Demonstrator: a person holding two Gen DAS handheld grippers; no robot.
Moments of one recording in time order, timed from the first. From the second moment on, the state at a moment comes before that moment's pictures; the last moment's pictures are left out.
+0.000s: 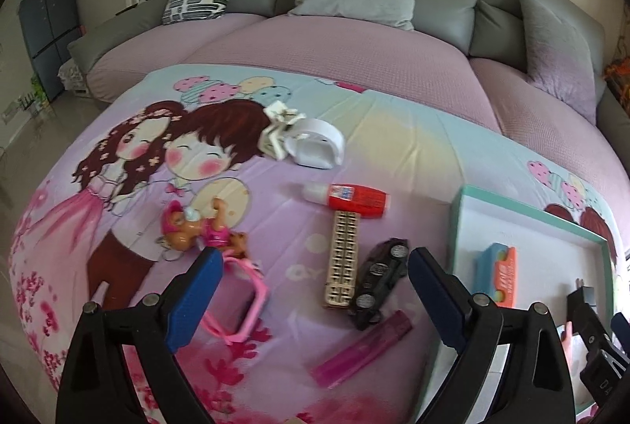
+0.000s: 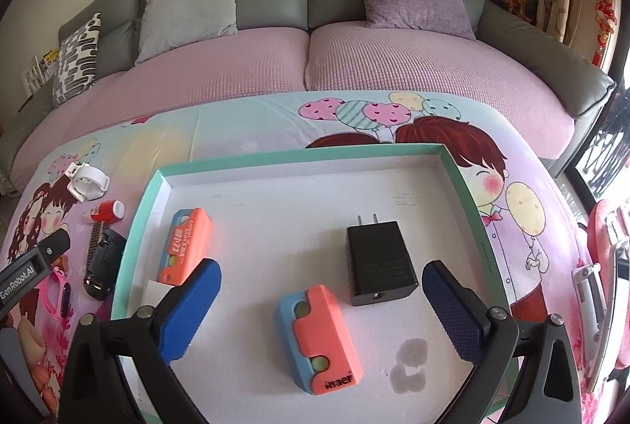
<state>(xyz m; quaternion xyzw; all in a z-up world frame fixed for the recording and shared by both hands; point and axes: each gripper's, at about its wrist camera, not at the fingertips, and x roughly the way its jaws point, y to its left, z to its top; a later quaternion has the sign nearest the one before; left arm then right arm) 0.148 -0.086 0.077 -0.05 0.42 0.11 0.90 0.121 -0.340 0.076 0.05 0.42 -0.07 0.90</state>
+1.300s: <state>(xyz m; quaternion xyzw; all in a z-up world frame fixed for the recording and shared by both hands) 0.138 0.050 0.039 -0.12 0.50 0.13 0.85 0.142 -0.150 0.045 0.00 0.45 0.14 0.88</state>
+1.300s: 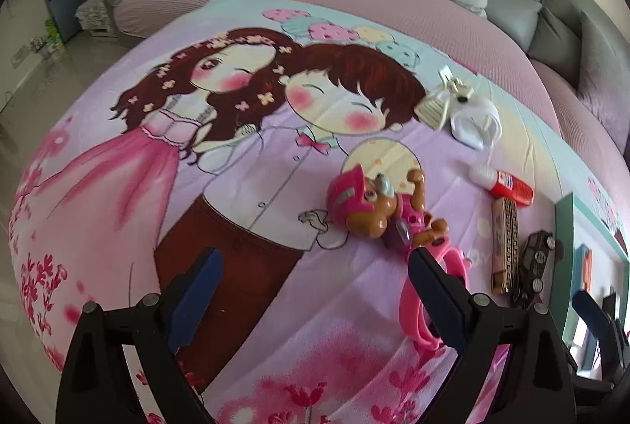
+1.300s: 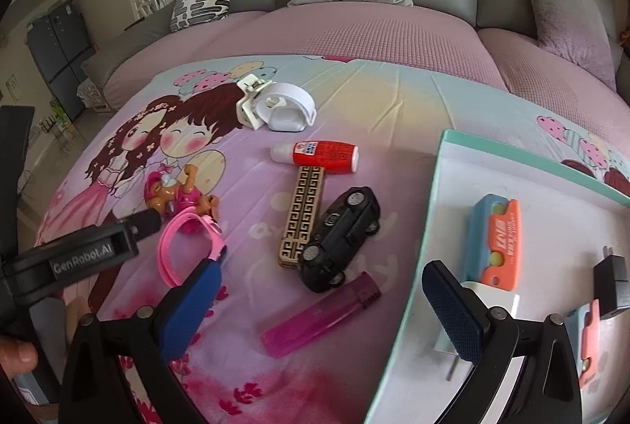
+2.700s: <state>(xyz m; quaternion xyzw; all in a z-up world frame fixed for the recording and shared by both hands) 0.153 0.007 0.019 -0.07 0.53 0.03 0.85 0.163 -0.150 0.023 0.04 0.45 0.10 0.89</state>
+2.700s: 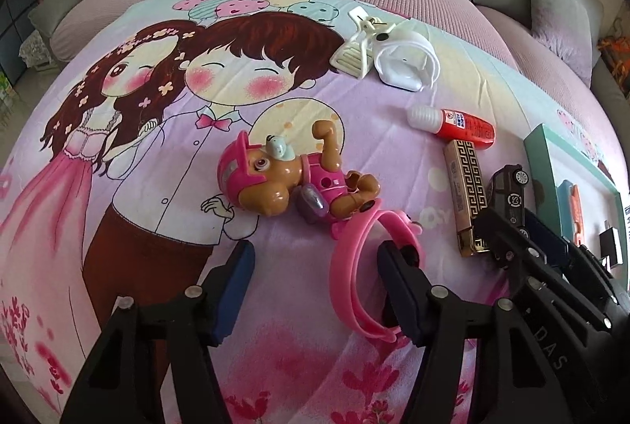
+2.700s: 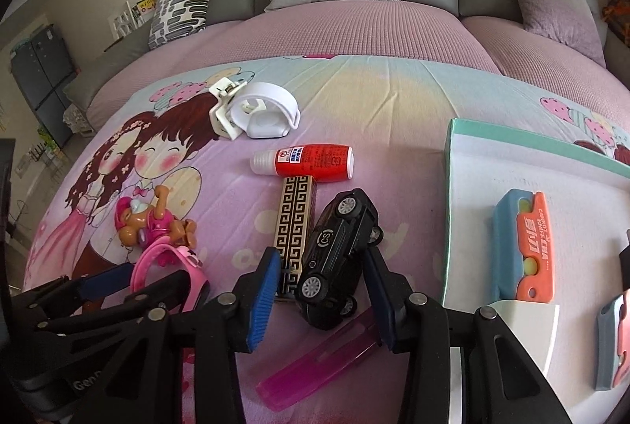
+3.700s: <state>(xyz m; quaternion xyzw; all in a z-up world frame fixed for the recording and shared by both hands) 0.144 0.001 0.064 -0.08 0.47 0.00 0.88 0.150 -0.189 0.055 0.11 0.42 0.10 0.90</state>
